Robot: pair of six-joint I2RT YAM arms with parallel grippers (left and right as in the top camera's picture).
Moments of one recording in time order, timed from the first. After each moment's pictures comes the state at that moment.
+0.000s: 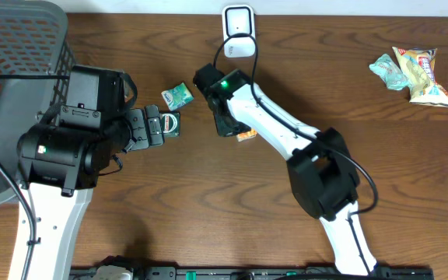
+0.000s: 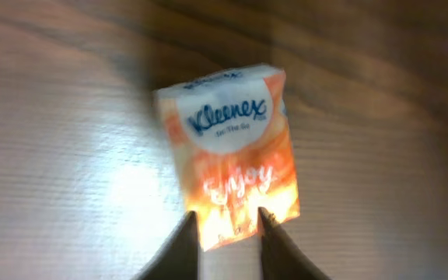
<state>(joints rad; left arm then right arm) -0.20 1.24 1.52 -1.31 -0.06 -0.33 0.67 2.27 1.92 -1.16 0.22 0.49</state>
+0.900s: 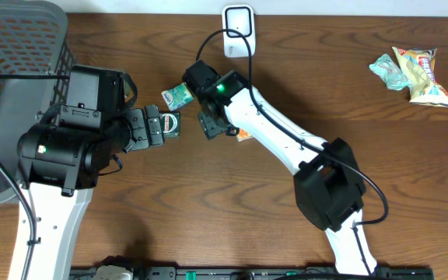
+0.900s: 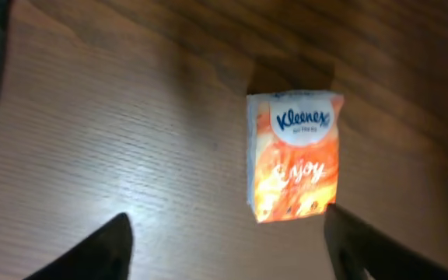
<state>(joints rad) -0.20 1.24 1.52 -1.31 -0.06 -0.33 0.72 2.21 1.92 -1.11 0.18 0.36</state>
